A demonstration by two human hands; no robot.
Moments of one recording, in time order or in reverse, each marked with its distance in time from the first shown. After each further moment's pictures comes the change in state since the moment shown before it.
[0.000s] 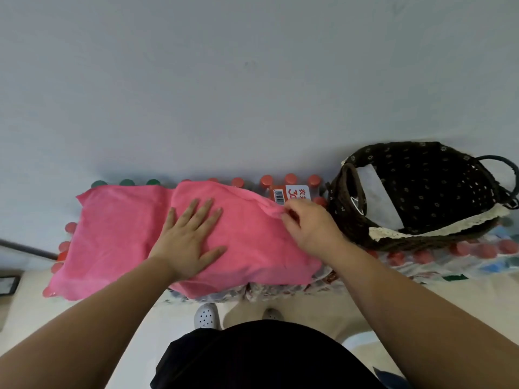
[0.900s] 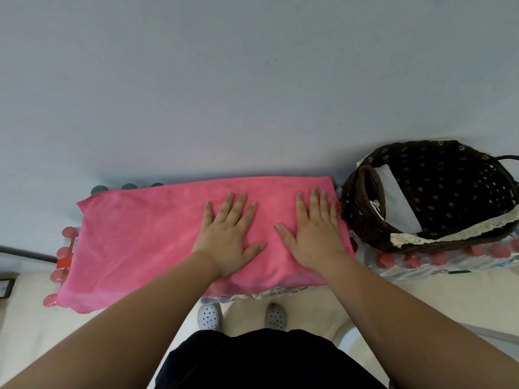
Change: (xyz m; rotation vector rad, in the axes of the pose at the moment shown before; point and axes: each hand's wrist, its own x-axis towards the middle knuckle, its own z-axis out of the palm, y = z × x) left_hand 0.044 0.035 -0.001 -0.076 -0.025 0.033; right_hand 0.009 -0.003 0.046 -0.501 -0.210 0.314
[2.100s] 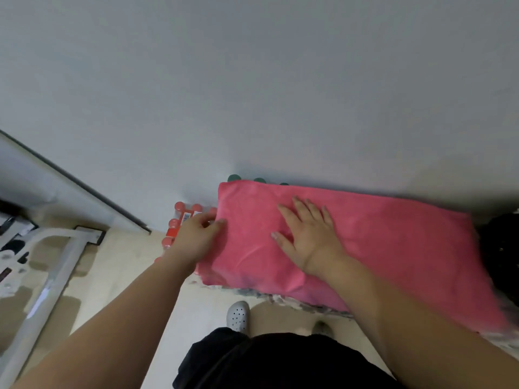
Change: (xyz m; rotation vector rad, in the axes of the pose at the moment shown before) left_hand -0.152 -0.215 -0.033 -1.100 0.218 -0.874; right_hand 0.017 -0.240 -0.012 0.025 -0.098 -0.434
